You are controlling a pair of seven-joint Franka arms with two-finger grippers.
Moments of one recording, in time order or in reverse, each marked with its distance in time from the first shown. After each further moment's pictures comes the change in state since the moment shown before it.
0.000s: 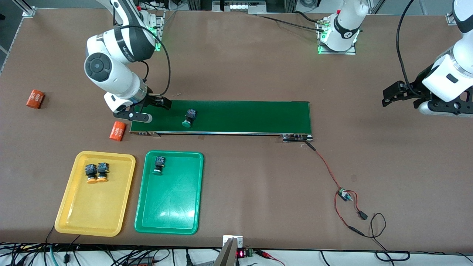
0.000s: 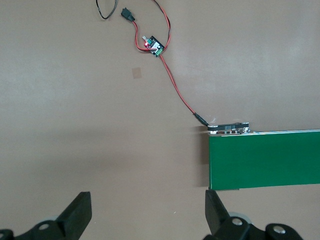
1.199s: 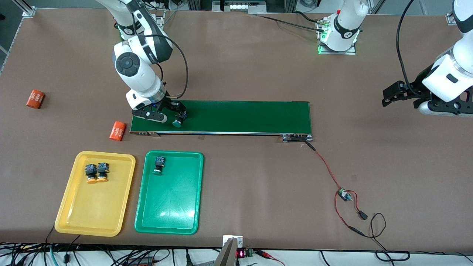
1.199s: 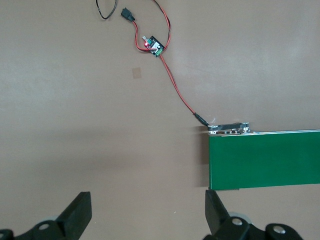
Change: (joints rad) left arm 0.000 0.000 0.000 0.000 0.000 0.000 0.000; right arm 0.045 0.075 0.028 -0.108 -0.097 0.276 0.173
